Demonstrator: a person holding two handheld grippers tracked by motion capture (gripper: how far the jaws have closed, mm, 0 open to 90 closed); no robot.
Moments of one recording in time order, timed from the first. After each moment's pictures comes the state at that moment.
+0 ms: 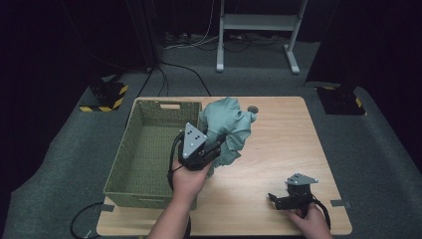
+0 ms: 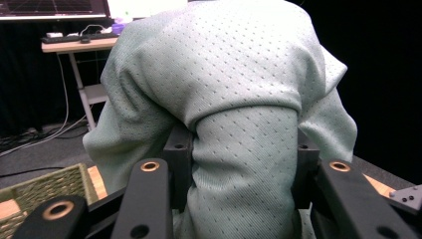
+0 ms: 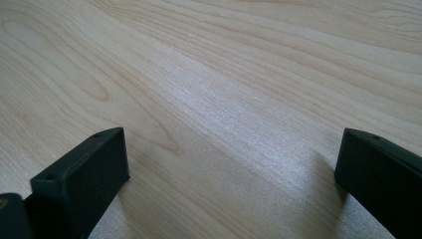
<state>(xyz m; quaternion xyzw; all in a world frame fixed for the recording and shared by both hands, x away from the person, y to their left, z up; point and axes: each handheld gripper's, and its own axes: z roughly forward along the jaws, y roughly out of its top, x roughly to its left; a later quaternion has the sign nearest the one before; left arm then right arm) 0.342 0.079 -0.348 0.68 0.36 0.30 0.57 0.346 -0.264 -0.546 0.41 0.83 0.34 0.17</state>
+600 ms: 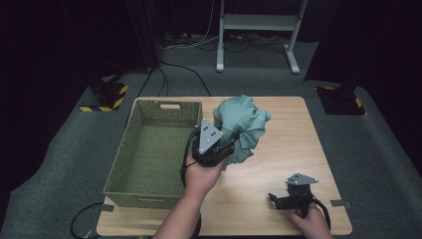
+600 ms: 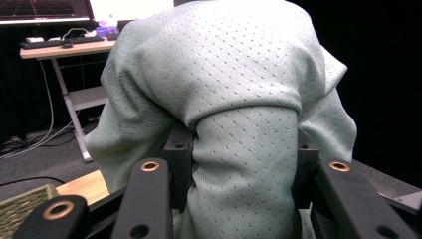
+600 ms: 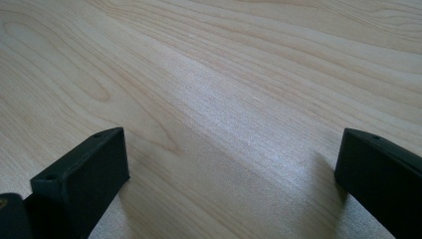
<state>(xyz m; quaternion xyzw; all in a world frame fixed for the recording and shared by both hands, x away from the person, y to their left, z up) 0.350 0.050 -0.343 0.69 0.34 0.29 0.57 0.347 -0.265 -0.546 0.41 0.83 0.34 0.17</state>
